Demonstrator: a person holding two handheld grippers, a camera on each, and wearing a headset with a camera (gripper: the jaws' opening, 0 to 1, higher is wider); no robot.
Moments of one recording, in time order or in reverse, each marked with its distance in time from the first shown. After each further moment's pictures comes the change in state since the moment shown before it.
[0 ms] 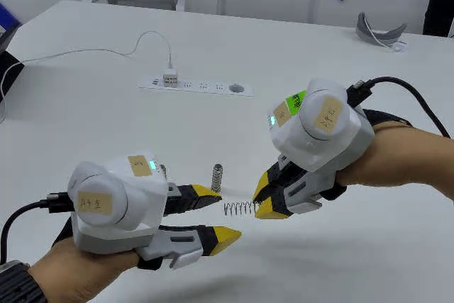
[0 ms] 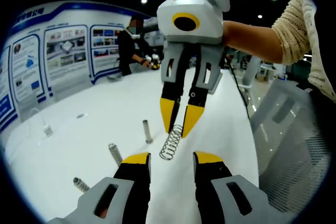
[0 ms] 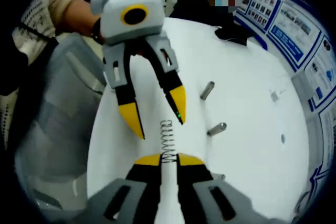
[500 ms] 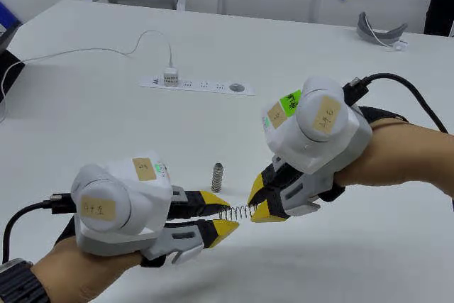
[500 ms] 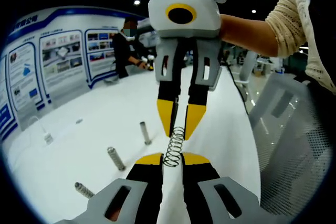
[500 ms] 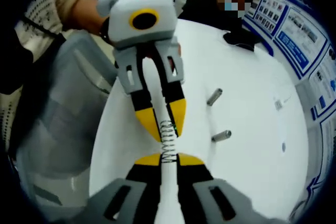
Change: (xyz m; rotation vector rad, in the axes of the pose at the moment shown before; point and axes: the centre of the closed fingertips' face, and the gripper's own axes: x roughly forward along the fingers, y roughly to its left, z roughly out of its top) left arm 0.001 -0.004 0.001 0.057 0.004 -0.012; right arm -0.001 0.010 0.009 -0.056 0.002 0.029
